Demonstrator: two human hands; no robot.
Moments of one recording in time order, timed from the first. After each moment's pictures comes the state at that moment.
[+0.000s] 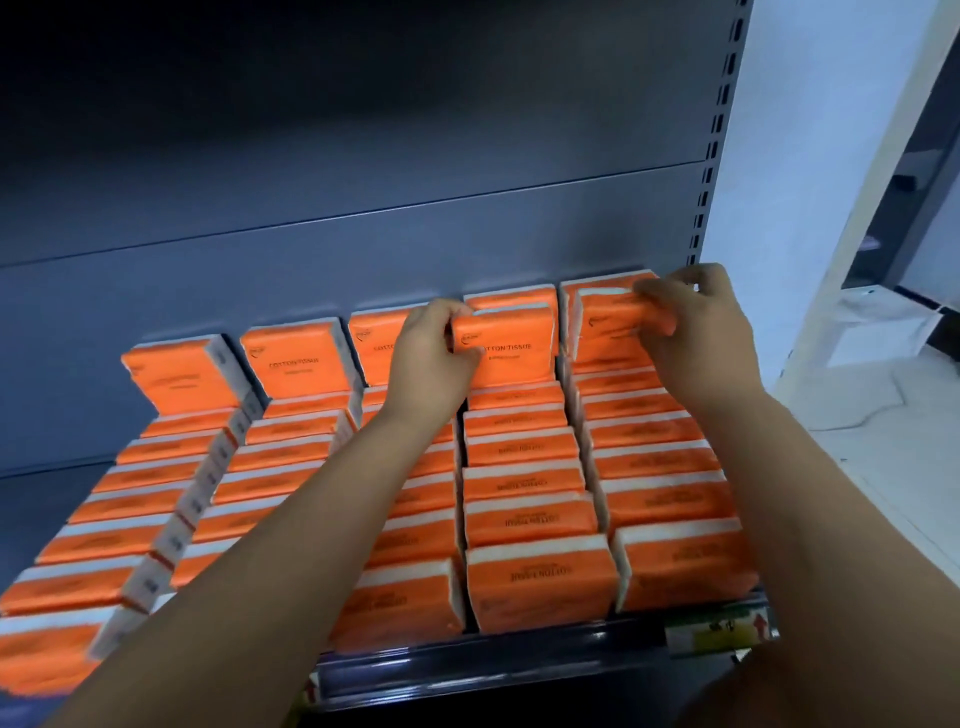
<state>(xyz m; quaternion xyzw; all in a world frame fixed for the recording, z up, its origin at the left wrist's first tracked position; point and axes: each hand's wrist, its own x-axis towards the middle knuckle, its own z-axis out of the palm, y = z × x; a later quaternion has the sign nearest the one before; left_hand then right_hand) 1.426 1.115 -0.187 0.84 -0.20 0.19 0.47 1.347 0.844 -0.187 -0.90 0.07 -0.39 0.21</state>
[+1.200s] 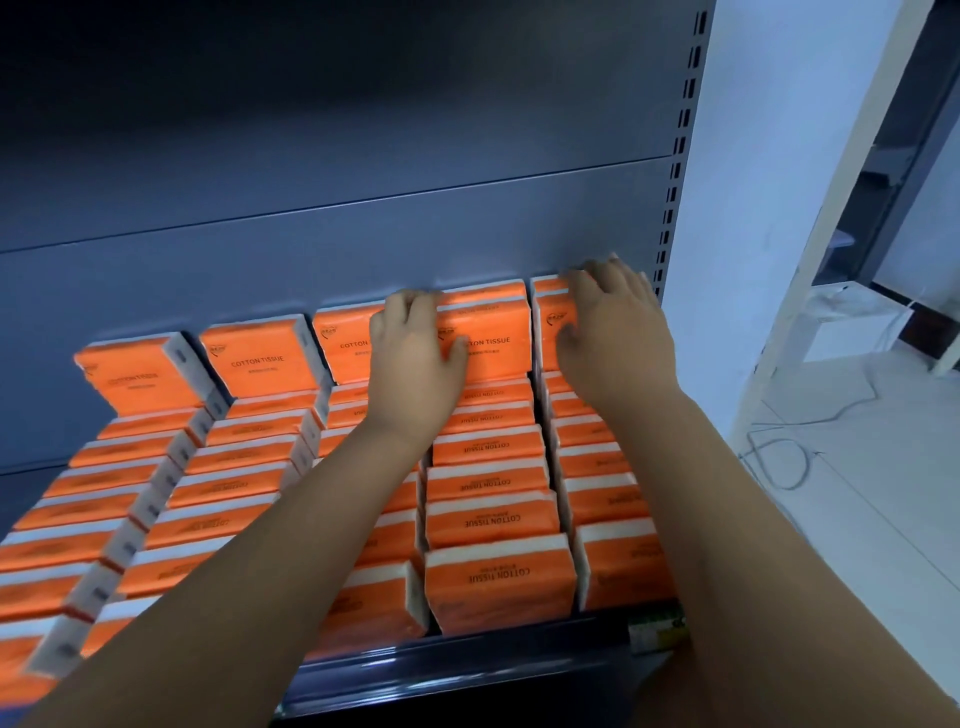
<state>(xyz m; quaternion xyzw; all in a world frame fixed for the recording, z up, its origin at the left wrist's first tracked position) 1.405 1.093 -0.188 0.89 -0.20 0.28 0.30 1.346 0.896 -0.168 -0.94 0.06 -0.33 0.11</state>
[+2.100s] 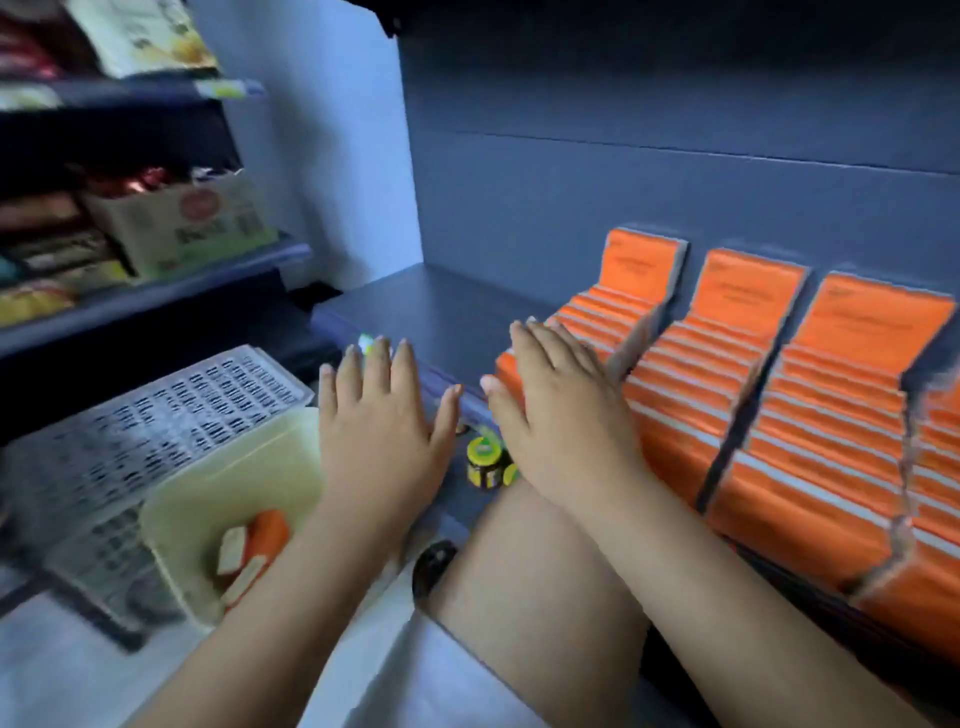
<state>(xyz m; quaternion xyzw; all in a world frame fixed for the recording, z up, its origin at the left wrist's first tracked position) 1.109 1.450 -0.223 0.91 0.28 0.29 -0.03 1.199 1.301 -0.193 -0.88 -0.37 -0.19 0.21</state>
